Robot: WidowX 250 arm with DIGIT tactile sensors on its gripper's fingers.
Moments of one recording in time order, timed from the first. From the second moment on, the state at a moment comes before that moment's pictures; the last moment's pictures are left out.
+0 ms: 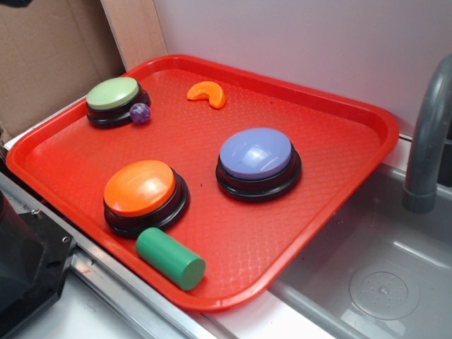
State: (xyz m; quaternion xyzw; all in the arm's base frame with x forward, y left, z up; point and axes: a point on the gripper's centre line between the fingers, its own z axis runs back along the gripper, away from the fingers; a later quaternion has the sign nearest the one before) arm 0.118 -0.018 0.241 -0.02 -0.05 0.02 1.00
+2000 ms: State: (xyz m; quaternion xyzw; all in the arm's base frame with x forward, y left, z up) arm 0.247 0.081 0.068 0.09 -0.08 0.56 0.82
